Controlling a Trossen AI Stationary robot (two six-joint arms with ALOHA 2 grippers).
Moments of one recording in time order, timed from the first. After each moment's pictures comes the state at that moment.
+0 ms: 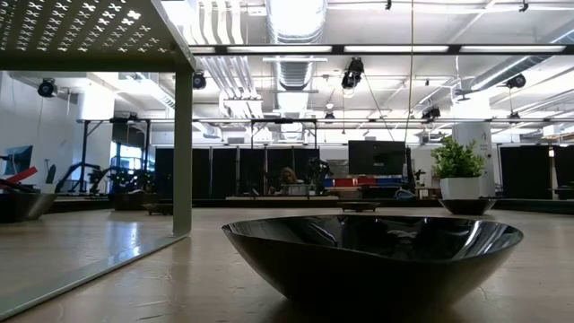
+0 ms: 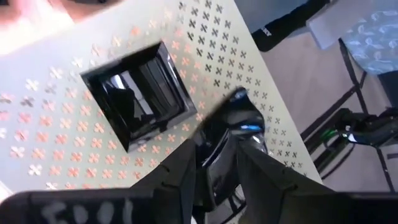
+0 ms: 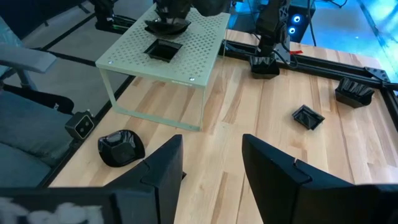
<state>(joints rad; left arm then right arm) -0.51 1.52 1.60 -1.23 0.41 -0.10 0.08 1.03 1.14 -0.60 -0.21 -0.11</state>
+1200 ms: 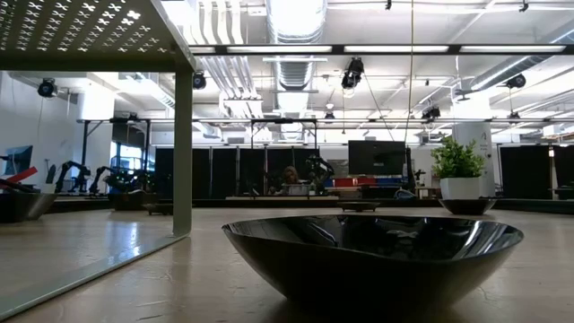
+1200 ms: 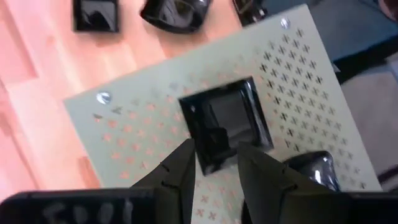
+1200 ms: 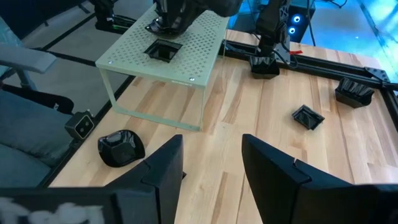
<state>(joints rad) -0.51 1.49 1.54 -1.13 0.13 -0.20 0.08 1.03 1.14 -0.60 -0.21 -0.11</state>
